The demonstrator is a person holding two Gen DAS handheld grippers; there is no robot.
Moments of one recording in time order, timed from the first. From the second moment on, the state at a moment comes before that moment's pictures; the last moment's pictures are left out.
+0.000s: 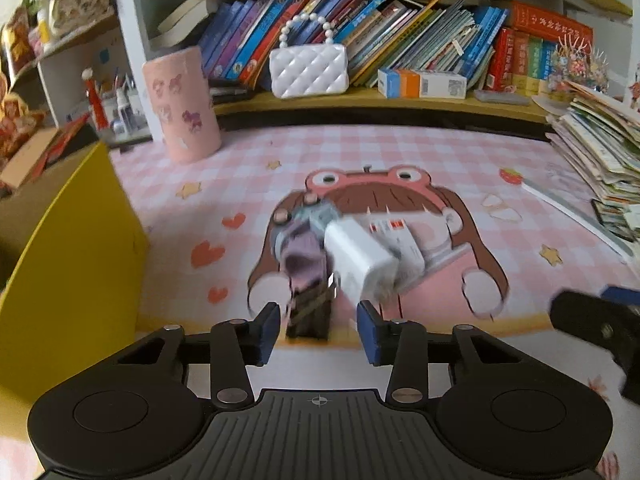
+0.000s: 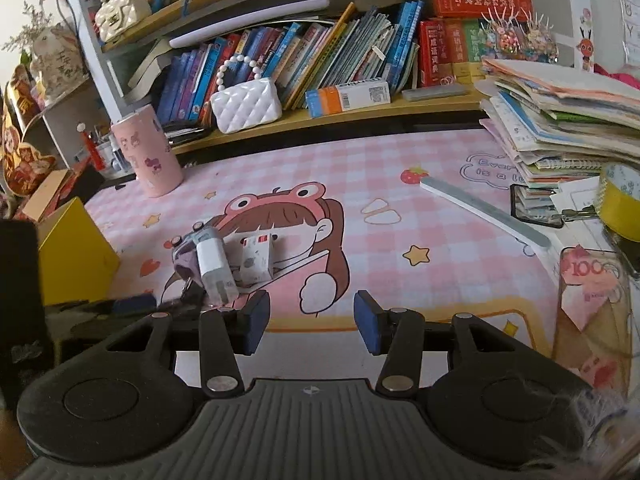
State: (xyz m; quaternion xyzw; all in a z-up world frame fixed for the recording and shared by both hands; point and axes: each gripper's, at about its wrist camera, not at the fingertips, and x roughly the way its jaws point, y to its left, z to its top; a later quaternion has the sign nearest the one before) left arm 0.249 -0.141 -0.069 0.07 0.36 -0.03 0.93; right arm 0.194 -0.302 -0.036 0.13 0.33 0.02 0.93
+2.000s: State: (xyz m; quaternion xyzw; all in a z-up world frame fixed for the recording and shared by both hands) left arm 0.153 -0.062 -0.027 -0.03 0.37 -0.05 0.93; right arm 0.192 -0.239 -0.049 0.03 0.36 0.12 0.93
